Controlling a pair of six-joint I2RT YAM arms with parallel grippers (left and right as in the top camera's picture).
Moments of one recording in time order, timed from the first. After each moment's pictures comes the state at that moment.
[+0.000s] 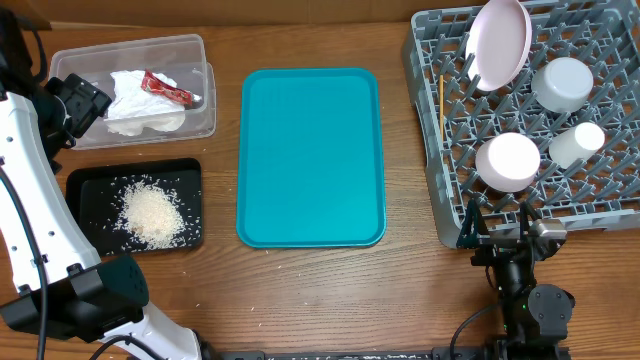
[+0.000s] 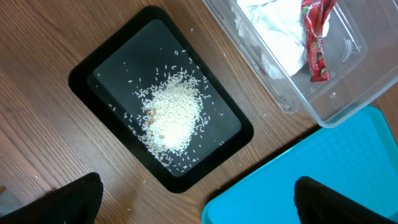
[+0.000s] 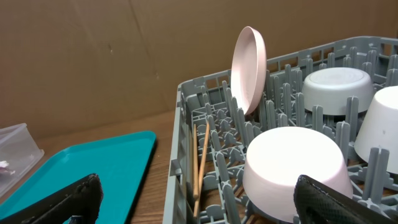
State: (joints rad) left arm 0.39 1.87 2.25 -1.69 -0.05 -0.62; right arm -0.02 0.01 0.02 -0.03 -0.06 0.25
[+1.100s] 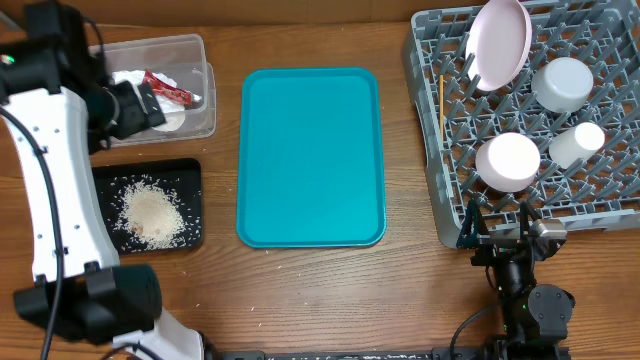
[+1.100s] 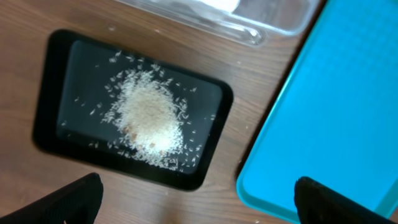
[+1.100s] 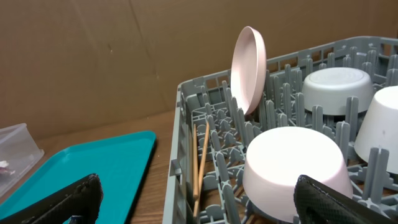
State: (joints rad) left arm 0.23 1.79 2.01 -1.54 0.01 -0.20; right arm -0.02 0.01 0.02 -0.04 -0.06 0.25
